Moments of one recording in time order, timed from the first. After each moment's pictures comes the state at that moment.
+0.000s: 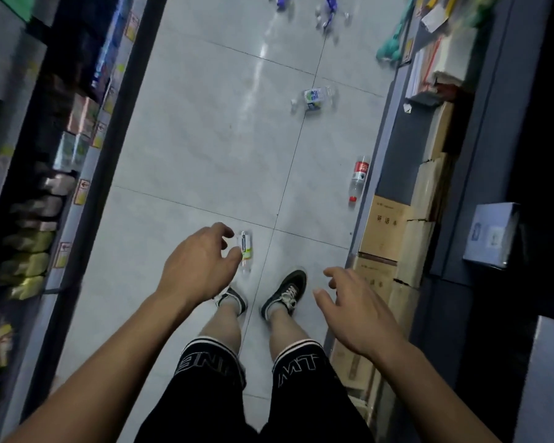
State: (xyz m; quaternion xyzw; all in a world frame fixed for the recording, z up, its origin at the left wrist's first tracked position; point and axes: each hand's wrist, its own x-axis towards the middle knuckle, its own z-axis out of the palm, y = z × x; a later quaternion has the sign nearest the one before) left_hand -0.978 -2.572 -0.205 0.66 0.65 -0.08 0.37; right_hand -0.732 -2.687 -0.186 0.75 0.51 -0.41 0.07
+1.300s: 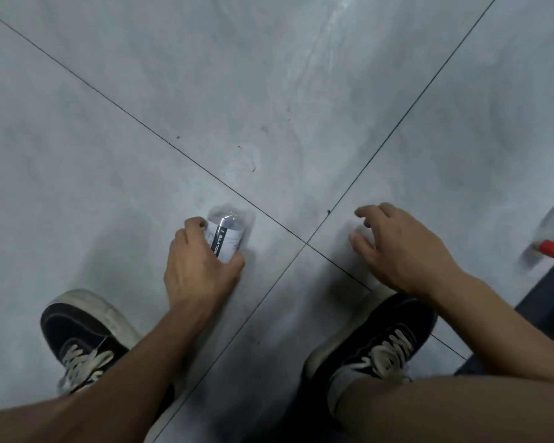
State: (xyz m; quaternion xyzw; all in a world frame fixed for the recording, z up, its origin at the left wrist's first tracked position) left_hand -0.942 -2.624 -0.931 0.42 0.87 0.01 0.25; right_hand -0.663 -2.516 -0.888 0.58 0.71 -0.35 0.19
